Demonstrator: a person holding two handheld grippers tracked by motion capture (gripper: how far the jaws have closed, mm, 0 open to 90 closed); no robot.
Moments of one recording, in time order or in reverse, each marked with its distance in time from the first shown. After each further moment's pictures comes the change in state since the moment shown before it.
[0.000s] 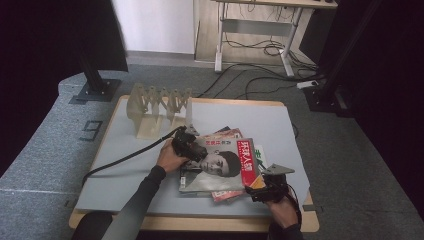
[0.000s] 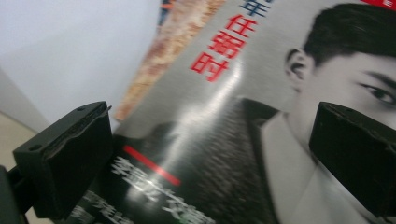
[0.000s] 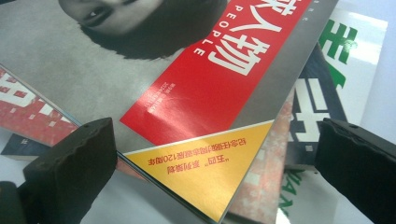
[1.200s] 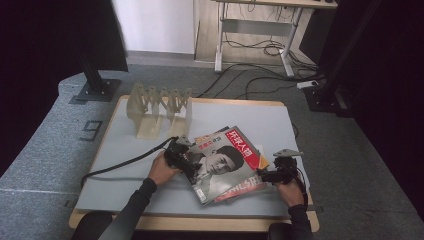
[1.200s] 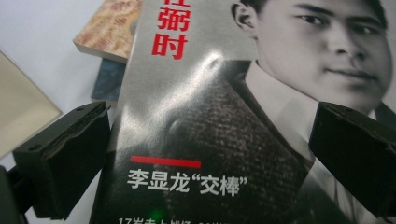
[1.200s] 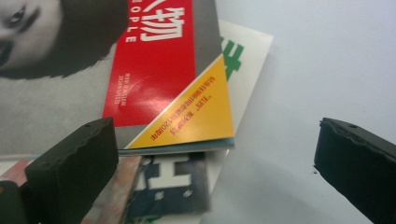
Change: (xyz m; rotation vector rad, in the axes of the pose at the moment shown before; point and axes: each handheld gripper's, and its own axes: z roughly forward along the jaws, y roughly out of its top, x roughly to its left) left arm -0.026 -0.037 -0.026 0.009 -0.054 -0.034; right arm -0.063 0.019 0.012 0.021 -0.110 0.075
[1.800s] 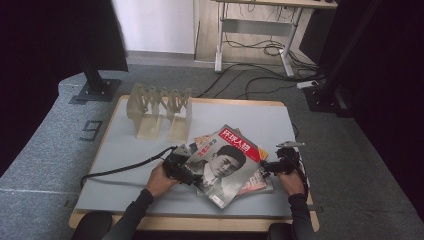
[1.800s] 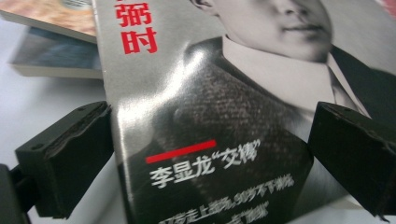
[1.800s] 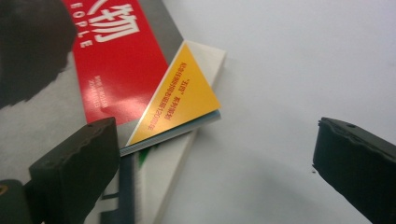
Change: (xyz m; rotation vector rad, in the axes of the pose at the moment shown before) left arm -0.028 -0.020 -0.007 -0.027 -0.092 0.010; right arm -0.027 0.015 0.016 0.020 -0.054 0.041
